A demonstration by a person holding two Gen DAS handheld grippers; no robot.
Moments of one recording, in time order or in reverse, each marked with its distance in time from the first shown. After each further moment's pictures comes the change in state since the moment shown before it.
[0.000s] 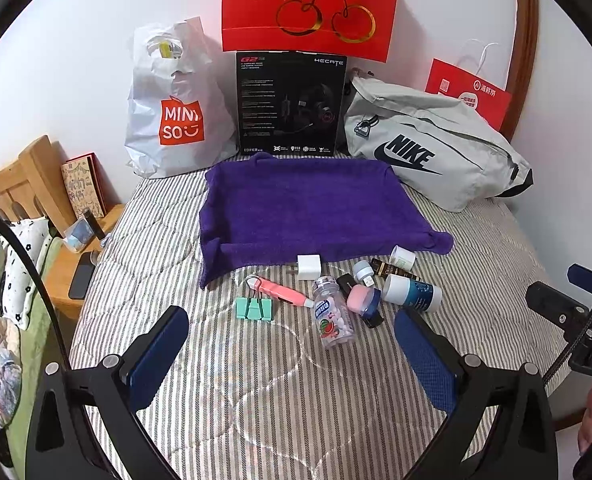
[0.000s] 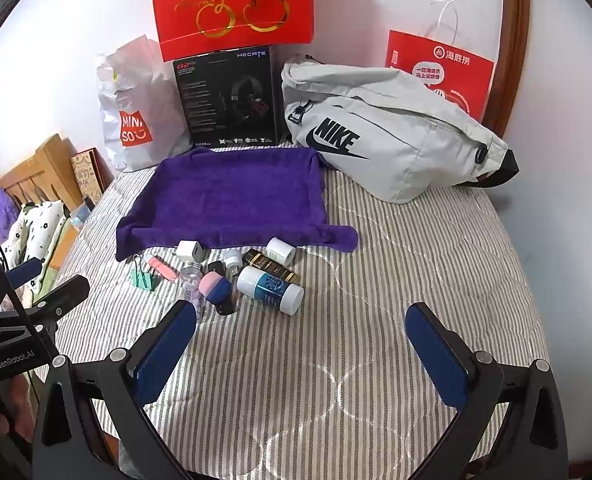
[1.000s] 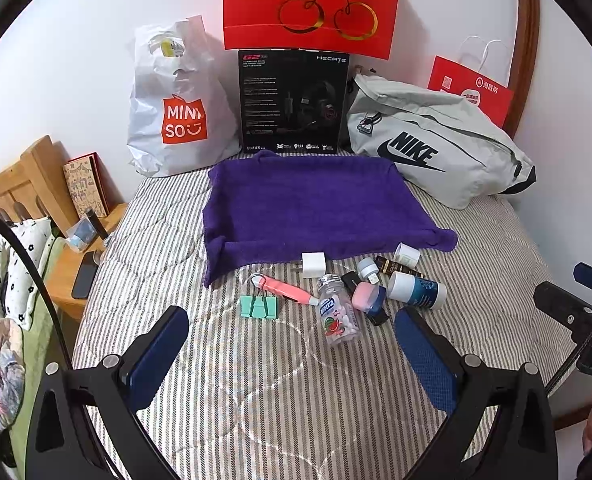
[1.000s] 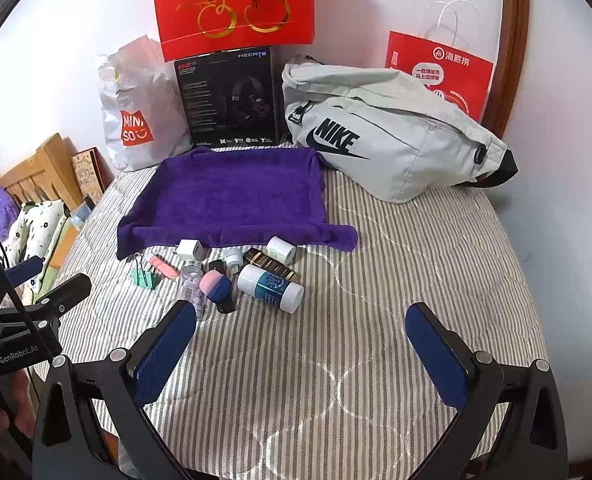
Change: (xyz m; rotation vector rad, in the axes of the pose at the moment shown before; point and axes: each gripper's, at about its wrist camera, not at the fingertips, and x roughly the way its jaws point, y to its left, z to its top) left arm 0.001 0.002 -0.004 0.004 0.004 0.010; right arm -0.001 0.000 -0.003 -0.005 -0.001 -0.001
